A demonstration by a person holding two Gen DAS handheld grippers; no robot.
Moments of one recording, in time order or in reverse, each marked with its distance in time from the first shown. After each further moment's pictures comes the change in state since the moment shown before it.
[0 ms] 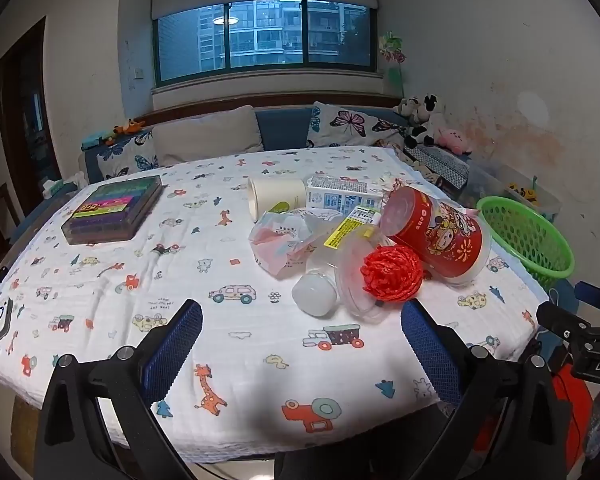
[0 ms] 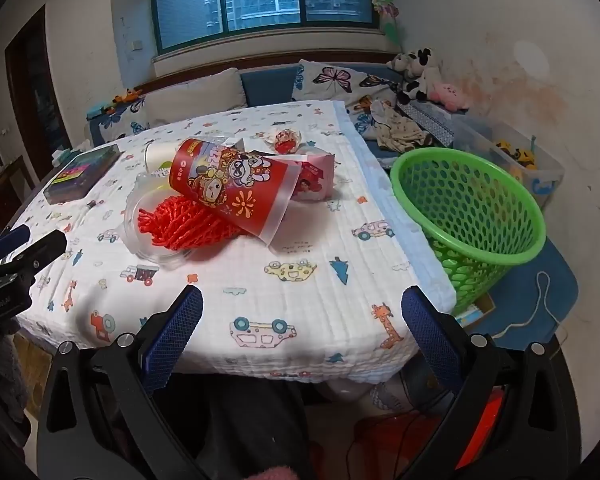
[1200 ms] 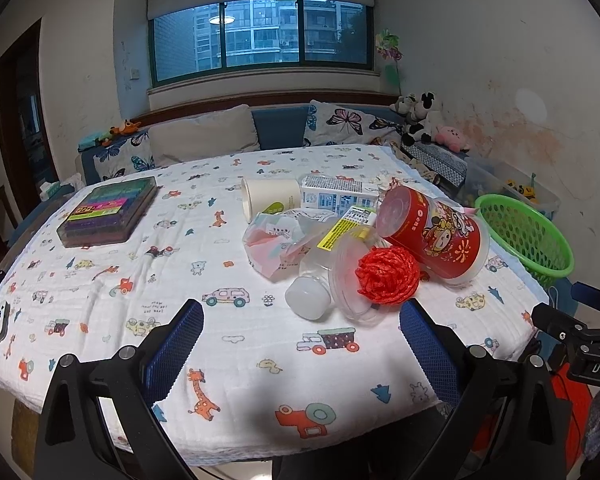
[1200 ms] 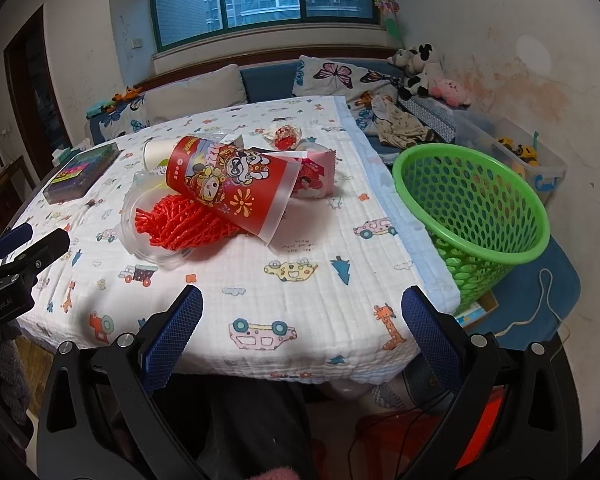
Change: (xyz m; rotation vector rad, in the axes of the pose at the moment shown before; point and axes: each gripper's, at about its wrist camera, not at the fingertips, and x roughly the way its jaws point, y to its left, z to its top) left arm 0.007 -0.008 0.000 0.003 0.010 -0.005; right arm 0.006 -0.002 0.001 0.011 0.018 0.017
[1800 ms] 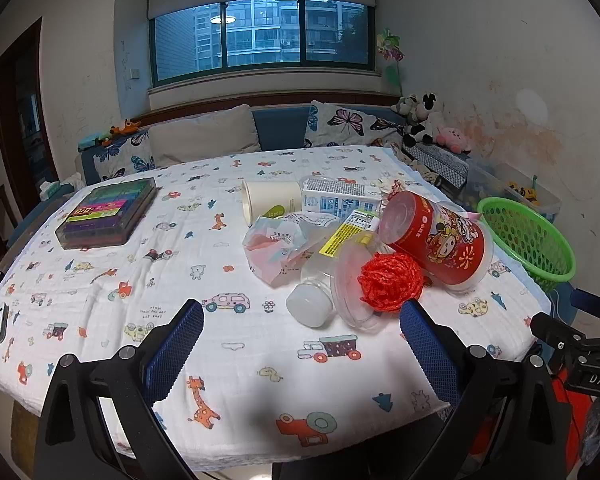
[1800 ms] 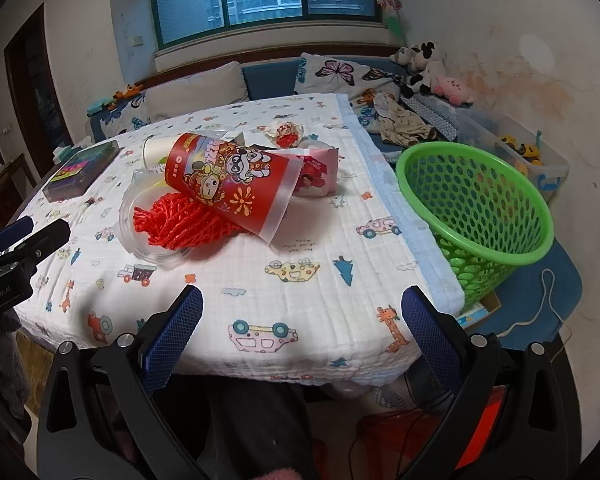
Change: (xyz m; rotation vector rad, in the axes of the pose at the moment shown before) left arm 0.004 0.001 0.007 -0.003 0.001 -0.002; right arm 0.006 0.000 0.002 -0.006 0.010 0.003
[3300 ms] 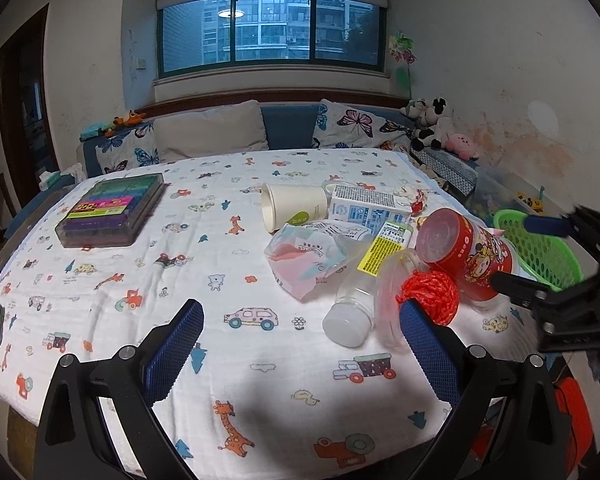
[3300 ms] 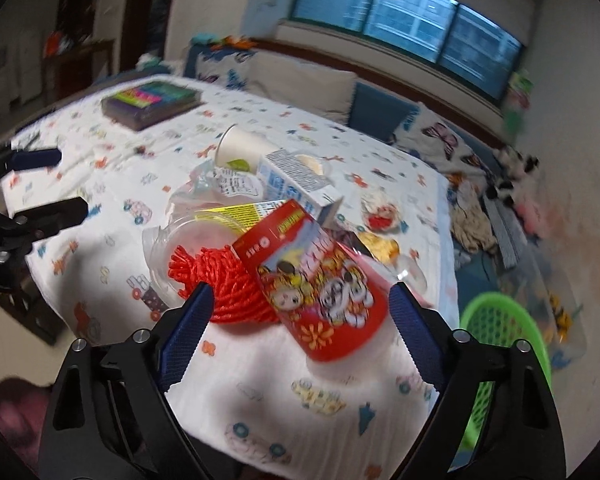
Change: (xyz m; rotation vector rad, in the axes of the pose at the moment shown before) left arm 0.022 0.039 0.014 -0.033 0.012 -0.015; right arm 0.056 0.076 0.076 -0.563 -0.033 0.128
